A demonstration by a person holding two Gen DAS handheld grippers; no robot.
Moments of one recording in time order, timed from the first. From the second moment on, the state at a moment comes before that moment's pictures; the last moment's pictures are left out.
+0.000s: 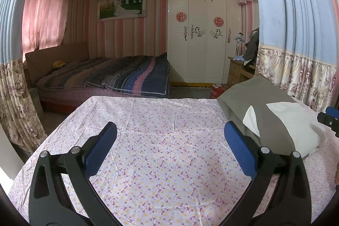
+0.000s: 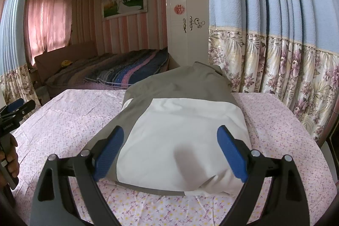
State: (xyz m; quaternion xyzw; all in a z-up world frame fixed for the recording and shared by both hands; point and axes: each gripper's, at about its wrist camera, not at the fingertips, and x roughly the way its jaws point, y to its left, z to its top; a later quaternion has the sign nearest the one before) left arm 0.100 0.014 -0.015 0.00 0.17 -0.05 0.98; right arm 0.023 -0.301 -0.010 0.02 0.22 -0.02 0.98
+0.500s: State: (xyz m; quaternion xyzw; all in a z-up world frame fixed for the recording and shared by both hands) left arm 0.101 0.013 -0.011 -0.01 0.18 -0.07 0.98; right arm 0.023 -0.302 -0.011 0.02 0.22 -0.02 0.98
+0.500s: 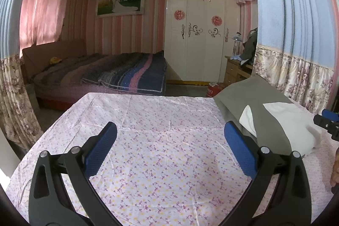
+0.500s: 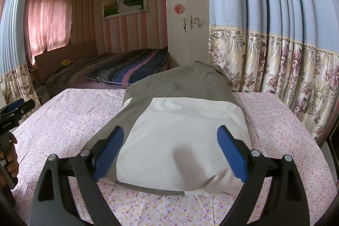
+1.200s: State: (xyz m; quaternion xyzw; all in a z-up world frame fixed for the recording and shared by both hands) left arm 0.104 0.008 -0.008 -0.01 0.19 -0.05 0.98; right arm 0.024 -0.302 -0.012 0.02 0.22 -0.02 0.97
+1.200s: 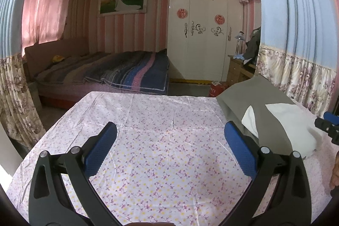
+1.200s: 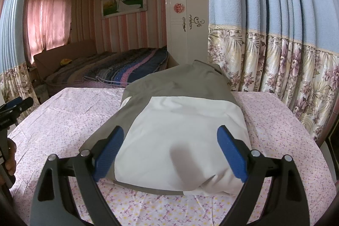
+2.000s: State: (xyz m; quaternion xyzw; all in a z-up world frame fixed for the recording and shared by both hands) left arm 0.102 0.005 -0.009 -0.01 0.19 -0.04 0.98; right arm 0.024 -0.303 -0.013 0.02 0.22 -0.02 0.97
